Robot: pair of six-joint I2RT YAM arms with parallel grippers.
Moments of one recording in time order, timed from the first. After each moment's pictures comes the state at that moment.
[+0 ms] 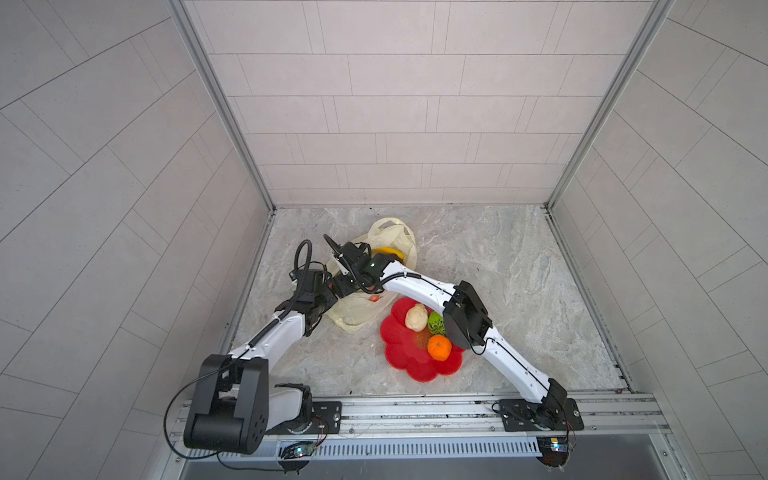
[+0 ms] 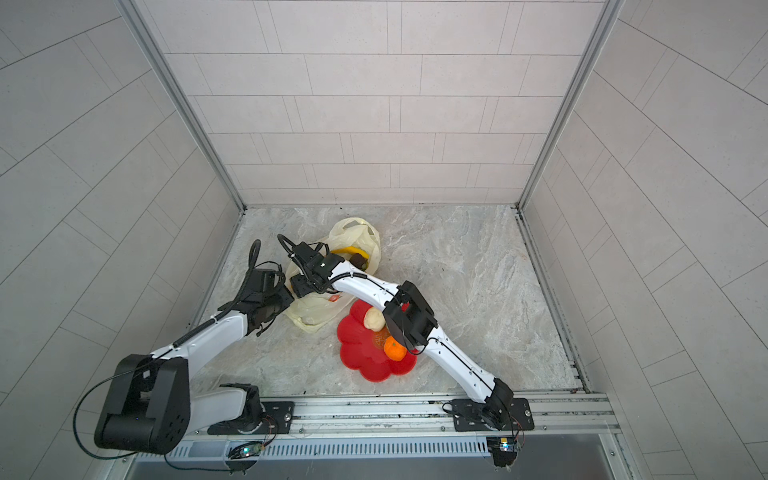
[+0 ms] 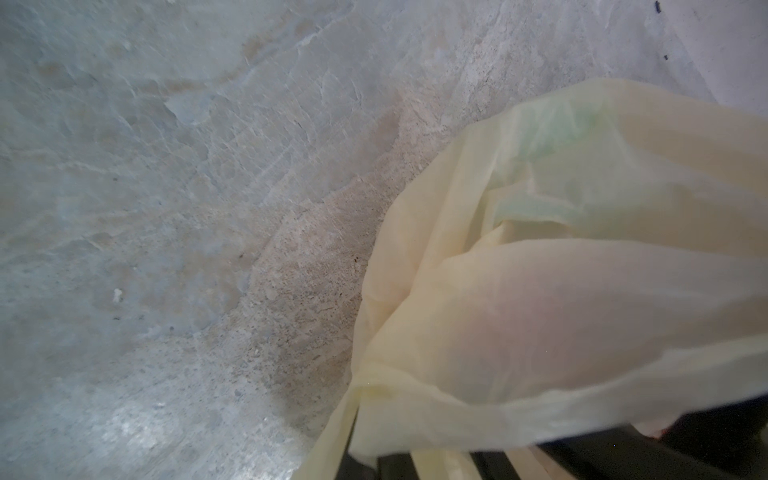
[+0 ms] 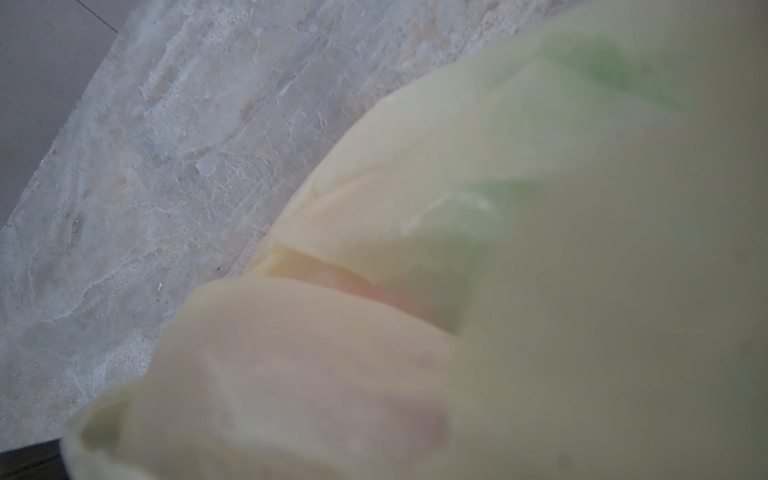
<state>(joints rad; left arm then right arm) -0.09 1.25 0.55 -0.21 -0.07 -0.75 0.91 2.61 2.43 -0.73 -0.06 0.36</state>
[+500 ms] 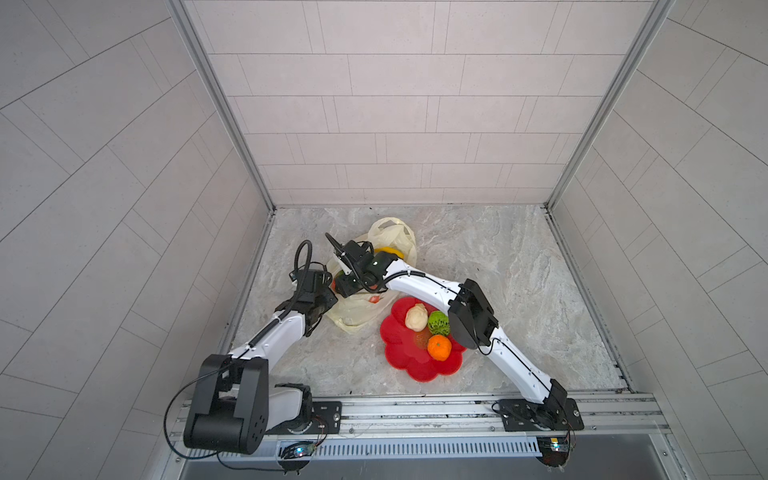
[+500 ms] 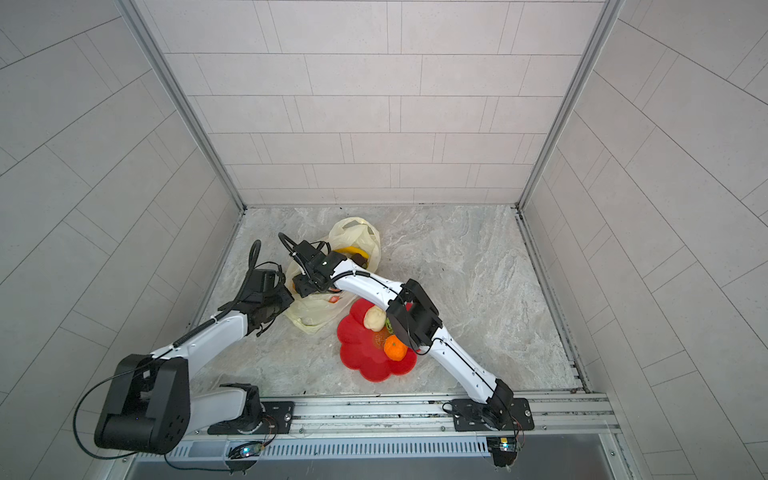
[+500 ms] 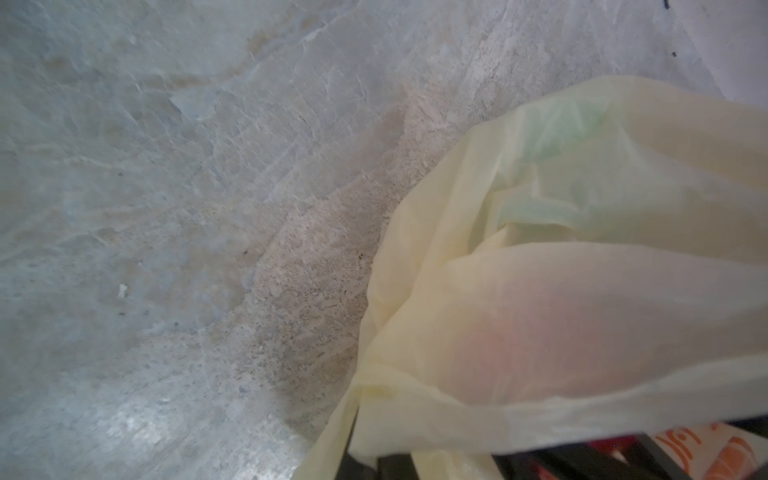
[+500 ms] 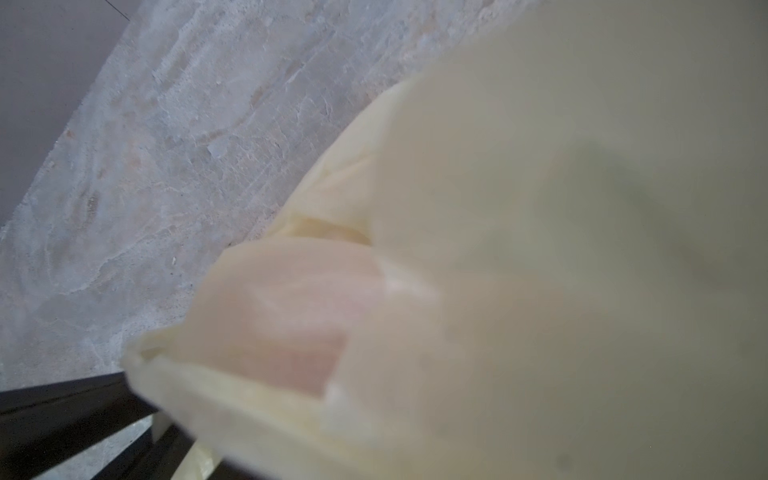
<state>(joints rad) -0.09 1.25 0.55 -0.22 -0.07 -0.75 0.91 2.51 2.34 -0.74 -0.06 0.34</state>
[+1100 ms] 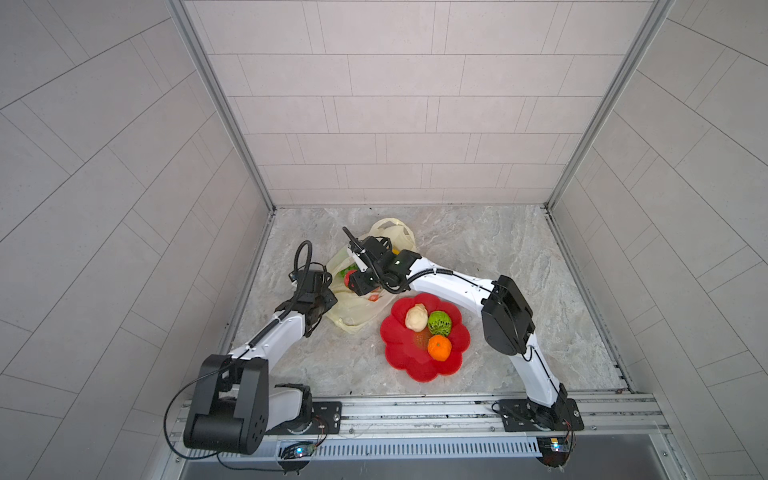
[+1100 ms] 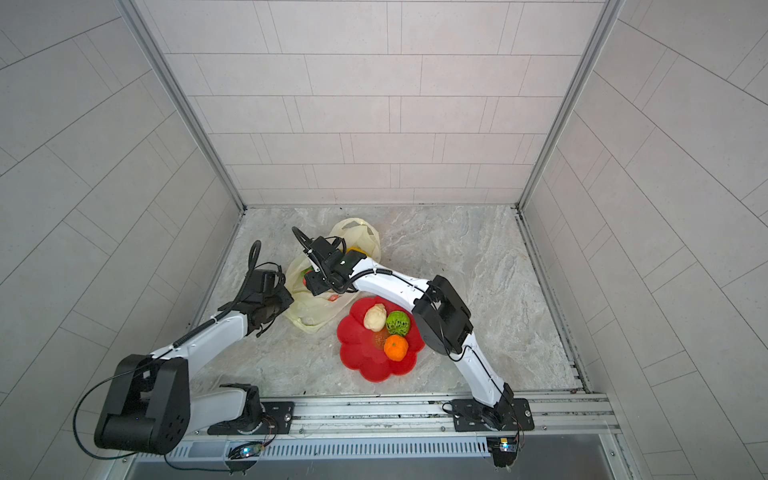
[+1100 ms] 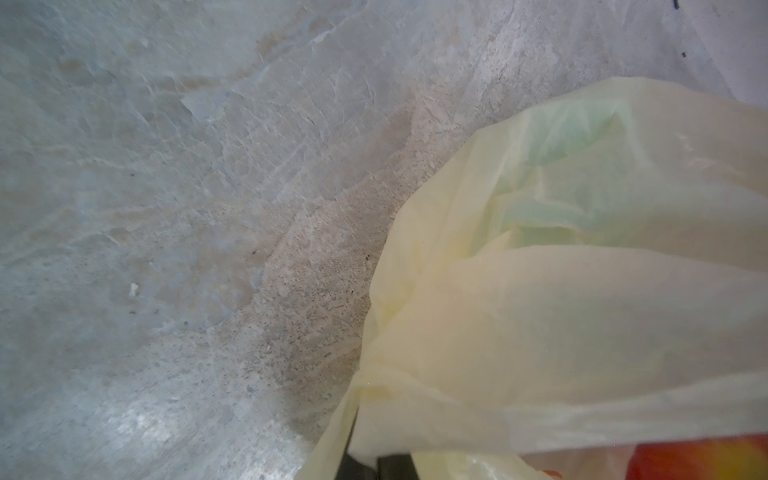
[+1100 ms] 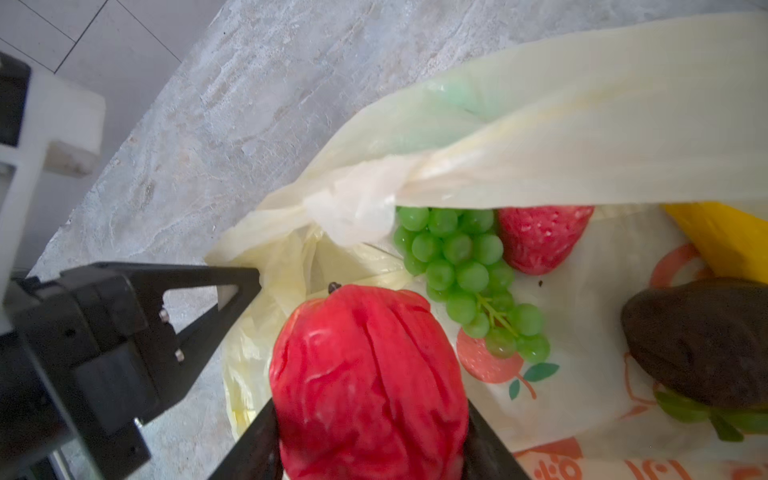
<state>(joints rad) -0.09 1.25 0.55 -0.22 -0.08 -0.75 0.90 2.15 1.87 -0.58 -0.03 0.32</state>
